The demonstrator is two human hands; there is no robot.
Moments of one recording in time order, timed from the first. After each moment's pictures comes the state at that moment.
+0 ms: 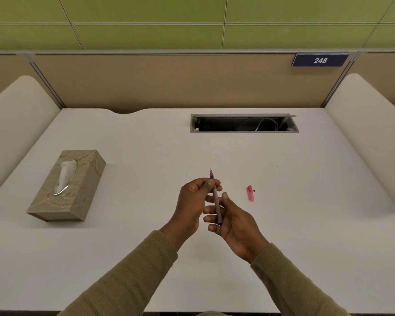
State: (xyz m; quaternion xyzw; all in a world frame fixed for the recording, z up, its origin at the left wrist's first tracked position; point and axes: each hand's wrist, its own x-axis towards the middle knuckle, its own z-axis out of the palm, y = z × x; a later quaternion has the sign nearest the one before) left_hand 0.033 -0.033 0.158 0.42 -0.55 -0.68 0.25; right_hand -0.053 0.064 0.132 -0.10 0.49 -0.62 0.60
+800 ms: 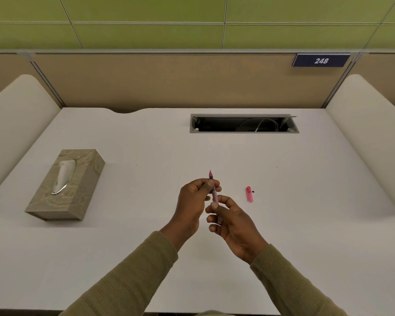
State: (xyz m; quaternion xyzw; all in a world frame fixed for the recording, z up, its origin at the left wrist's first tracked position) left_hand 0.026 -0.031 0.153 0.43 -0.55 -0.67 0.25; right_hand -0.058 0.066 0.130 -0.13 0.51 -0.62 0.58
